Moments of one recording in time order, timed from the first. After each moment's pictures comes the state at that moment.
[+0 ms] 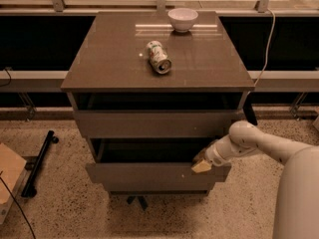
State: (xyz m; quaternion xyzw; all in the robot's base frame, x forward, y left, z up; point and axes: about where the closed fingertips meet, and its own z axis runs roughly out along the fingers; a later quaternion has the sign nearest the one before) arm 0.611 -0.168 0.443 -0.54 0.78 0.20 0.23
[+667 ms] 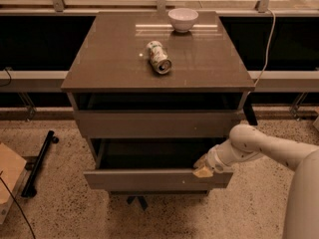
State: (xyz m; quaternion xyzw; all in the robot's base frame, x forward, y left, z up) arm 0.569 -0.171 0.454 -0.55 0.79 0.20 0.20
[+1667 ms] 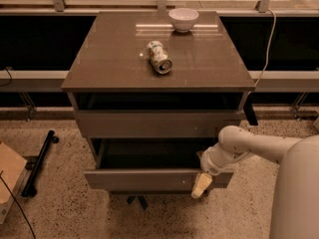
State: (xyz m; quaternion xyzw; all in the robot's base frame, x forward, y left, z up) arm 0.558 -0.165 0.444 -0.59 0.78 0.15 0.16
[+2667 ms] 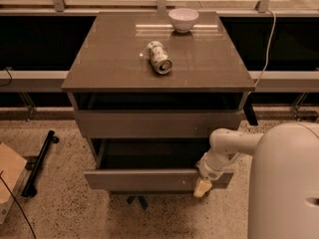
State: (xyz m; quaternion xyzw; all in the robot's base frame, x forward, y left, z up) arm 0.535 -0.176 0.415 -0.63 0.76 0.13 0.07
